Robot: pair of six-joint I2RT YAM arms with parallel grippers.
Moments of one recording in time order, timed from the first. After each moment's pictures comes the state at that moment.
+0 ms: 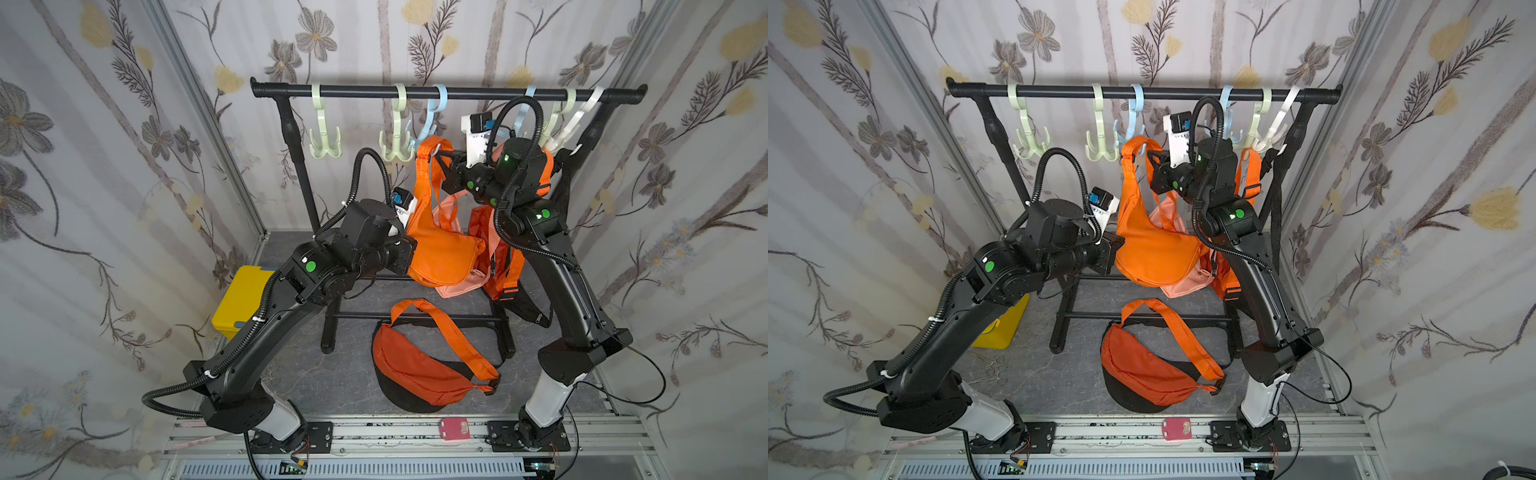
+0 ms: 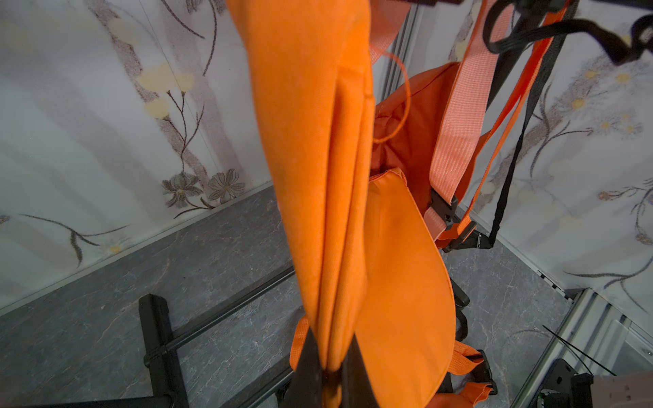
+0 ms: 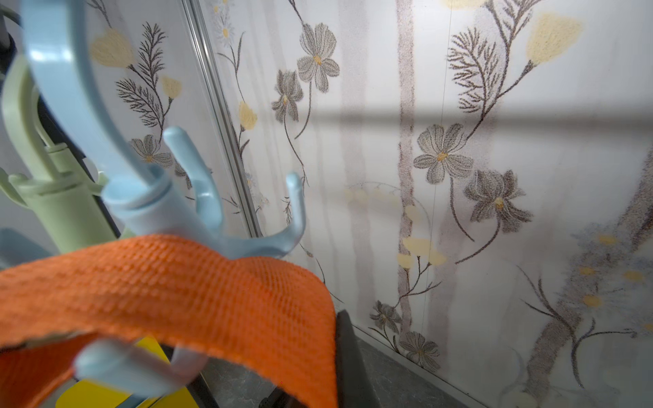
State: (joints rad) left arm -0.87 1.53 2.05 -0.98 -0.13 -0.17; right arm 0.48 1.80 2.34 -0.47 -0.19 0.12
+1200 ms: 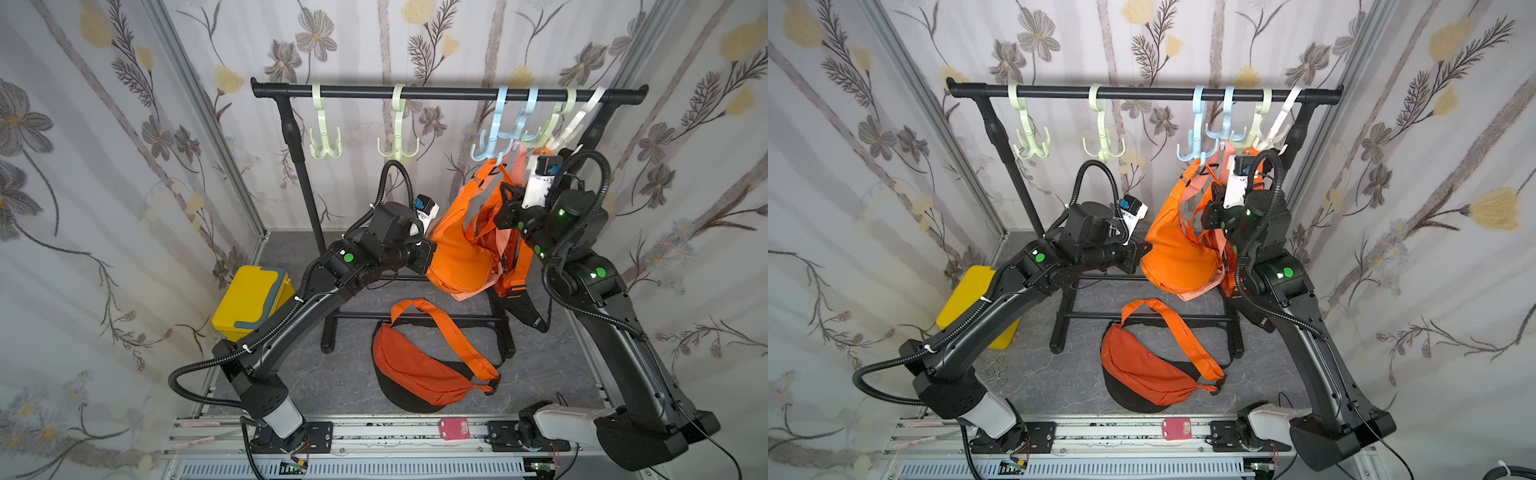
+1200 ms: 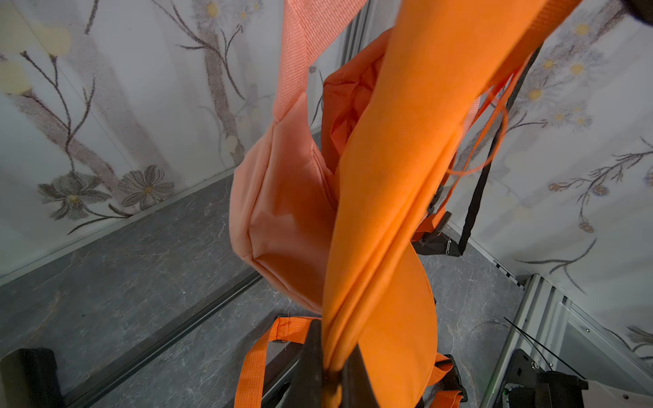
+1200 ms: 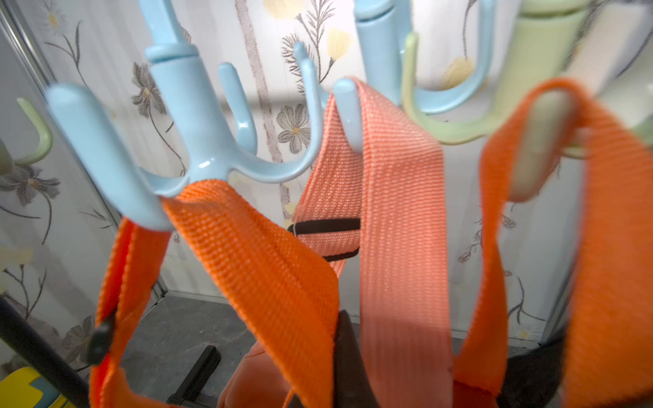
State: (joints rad) left arm -0.83 1.62 1.93 -0.76 0.07 -0.19; right arm 0.39 1.23 1.62 -0.34 0.16 0.10
